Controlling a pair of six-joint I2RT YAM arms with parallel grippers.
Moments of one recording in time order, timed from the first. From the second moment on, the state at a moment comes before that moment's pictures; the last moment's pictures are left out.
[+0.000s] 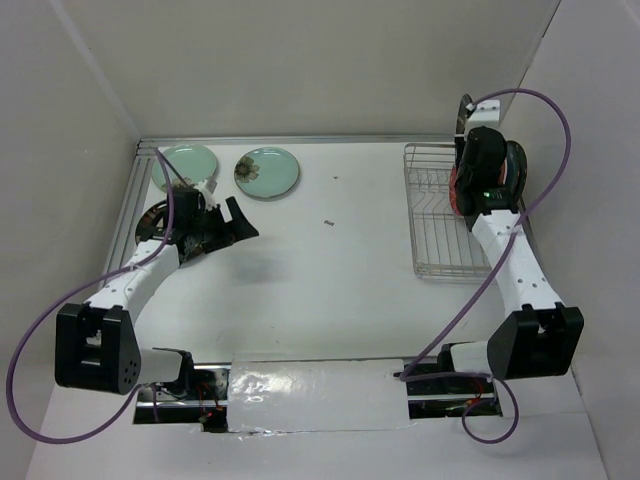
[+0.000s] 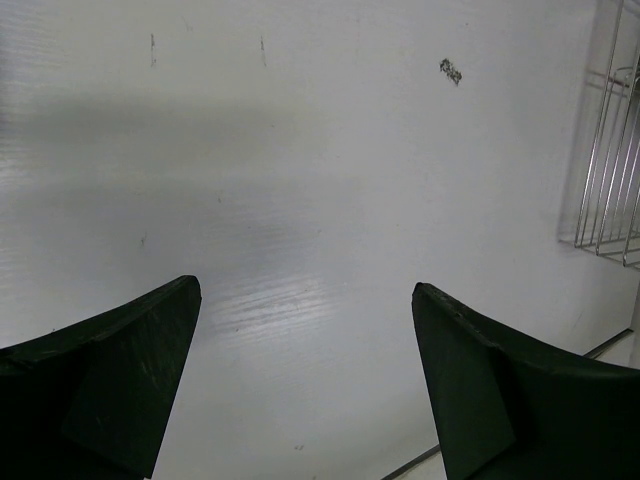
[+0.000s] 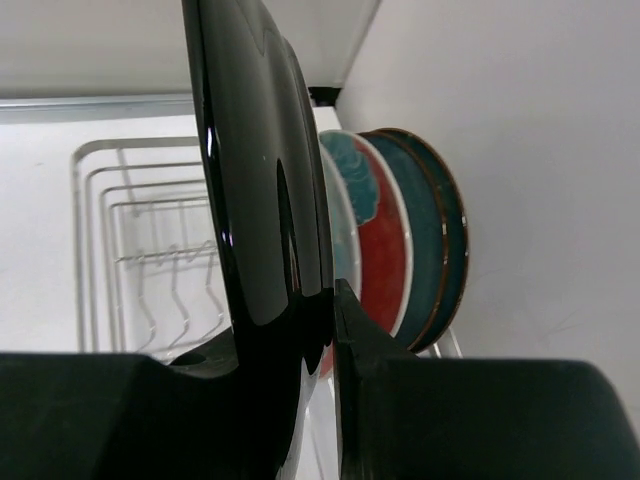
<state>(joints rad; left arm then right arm) -0.09 1.30 0.86 -0.30 0.37 -0.50 0.05 1.31 1.23 -0.14 0.45 -0.20</state>
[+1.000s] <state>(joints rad) -0.08 1.34 0.85 -0.27 0.39 -0.51 -0.10 1.55 1.15 -0.11 0.26 -0.12</state>
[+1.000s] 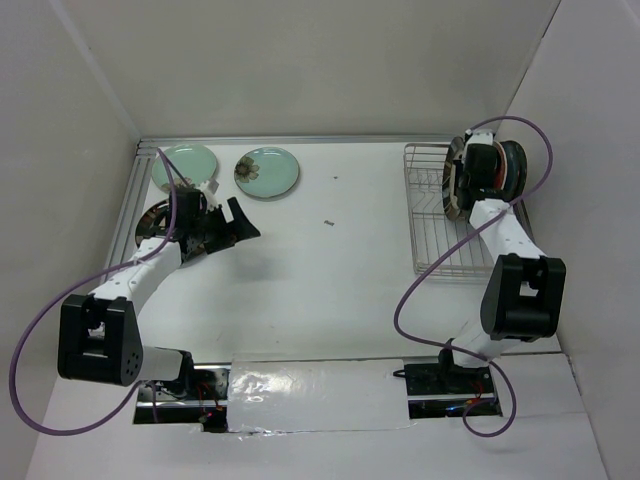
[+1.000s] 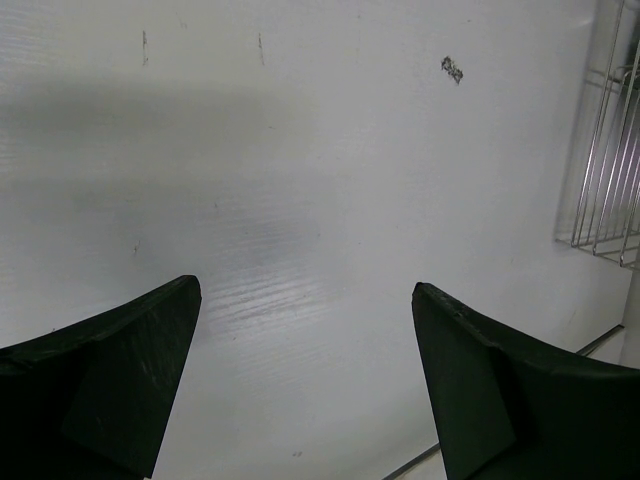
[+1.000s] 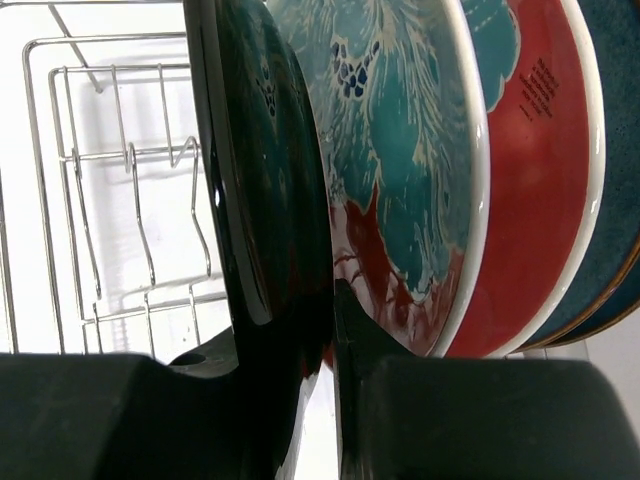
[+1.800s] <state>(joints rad) -0.06 1.51 0.85 0.01 0.33 -0.85 0.00 1.29 1.27 -0.16 0.14 0.07</state>
